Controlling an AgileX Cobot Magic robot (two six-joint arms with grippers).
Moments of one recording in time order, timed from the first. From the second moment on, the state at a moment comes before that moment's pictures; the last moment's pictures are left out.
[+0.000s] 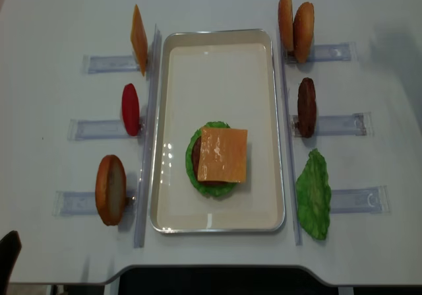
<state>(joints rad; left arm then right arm) 0.01 -0.01 -0.48 -0.04 1.11 0.04 0.02 1.83 -1.79 0.01 1.10 -0.03</state>
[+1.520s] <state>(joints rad) 0.01 -0.01 -0.48 -0.04 1.11 0.04 0.37 1.93 -1.80 0.02 0.89 0.22</state>
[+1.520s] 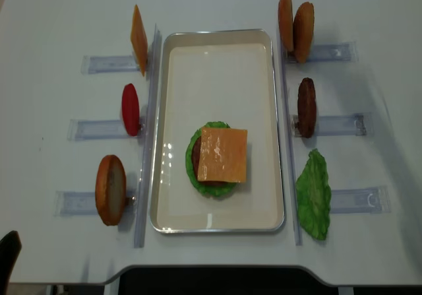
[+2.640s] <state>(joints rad) 0.01 -0.01 -0.48 -0.04 1.11 0.04 0.40 2.06 -1.80 0.00 0.88 0.22</state>
